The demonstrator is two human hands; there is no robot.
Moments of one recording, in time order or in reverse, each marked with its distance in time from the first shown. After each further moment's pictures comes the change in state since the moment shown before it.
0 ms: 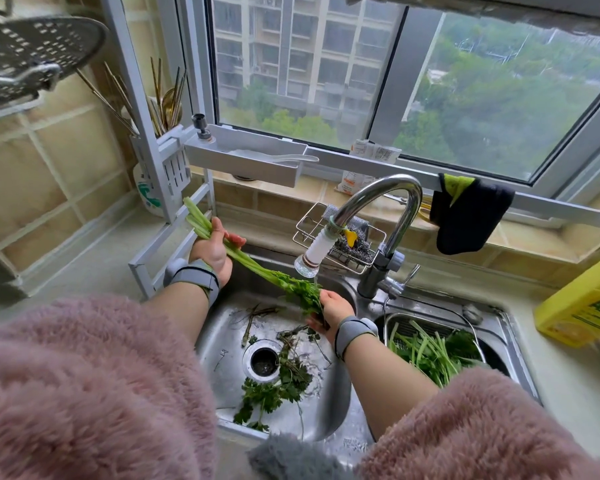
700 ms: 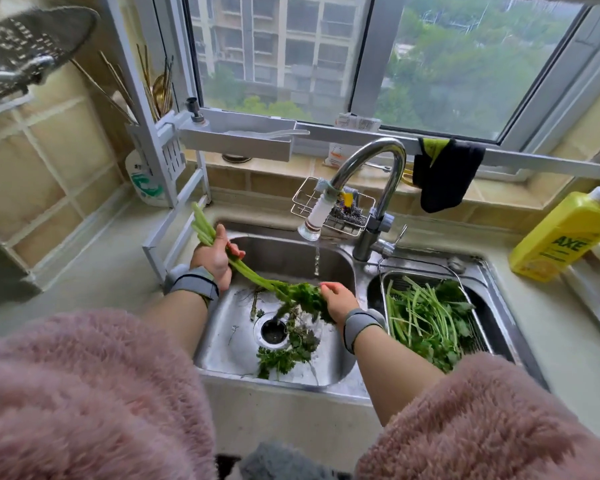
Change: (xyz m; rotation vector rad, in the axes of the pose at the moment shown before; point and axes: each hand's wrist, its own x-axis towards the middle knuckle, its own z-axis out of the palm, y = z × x) left_hand -0.042 -0.004 -0.049 0.195 -0.125 -0.048; right_hand -0.059 0.041 -0.006 -0.440 0.127 -0.193
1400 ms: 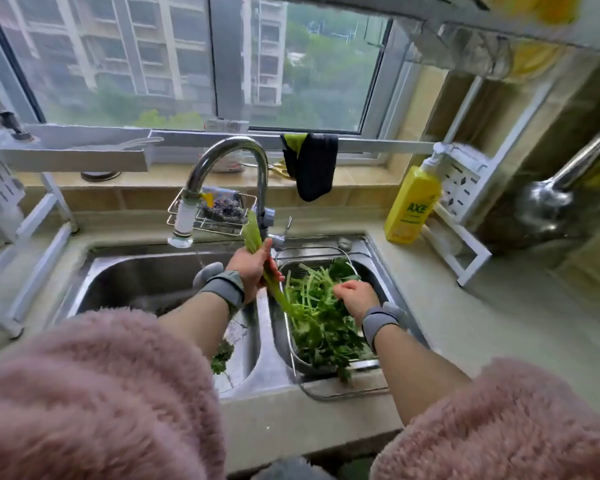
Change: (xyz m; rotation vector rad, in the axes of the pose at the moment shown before) left_hand -0.111 -0.083 0.162 0.376 -0.585 -0.216; right_hand -0.062 0.070 -0.188 -0.109 0.335 0.096
